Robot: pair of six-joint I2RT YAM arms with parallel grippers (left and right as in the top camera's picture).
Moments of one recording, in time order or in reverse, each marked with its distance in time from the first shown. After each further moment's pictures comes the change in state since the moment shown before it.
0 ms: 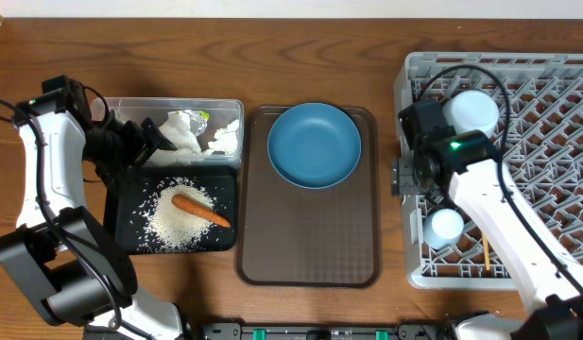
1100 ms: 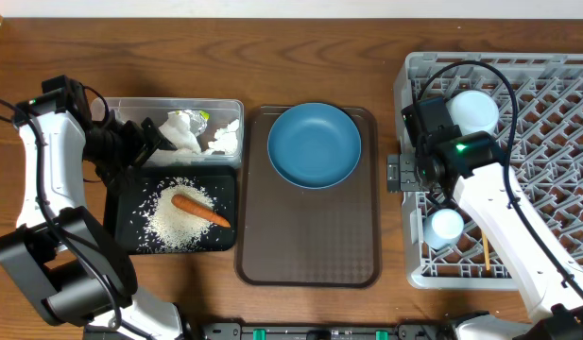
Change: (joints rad) left arm 0.000 0.000 0.000 0.000 0.000 0.000; right arm 0.000 -0.024 0.008 0.014 0.005 -0.022
